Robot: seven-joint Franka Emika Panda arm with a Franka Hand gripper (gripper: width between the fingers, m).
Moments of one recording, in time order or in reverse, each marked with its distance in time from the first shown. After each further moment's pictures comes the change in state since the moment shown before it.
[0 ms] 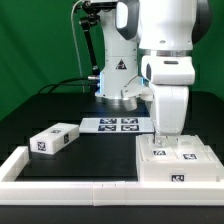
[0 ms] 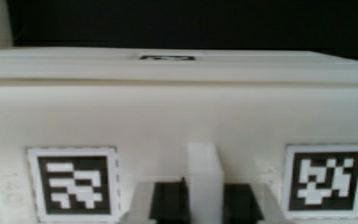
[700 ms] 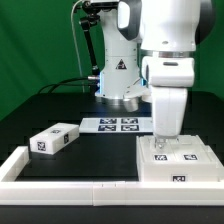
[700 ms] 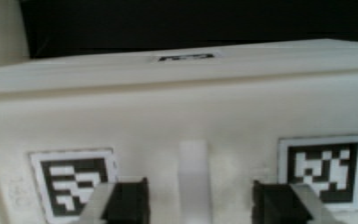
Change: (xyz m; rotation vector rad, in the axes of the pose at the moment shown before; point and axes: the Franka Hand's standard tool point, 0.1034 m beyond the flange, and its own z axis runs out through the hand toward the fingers) arm -0.002 0.002 0.000 0.003 -0.001 0.084
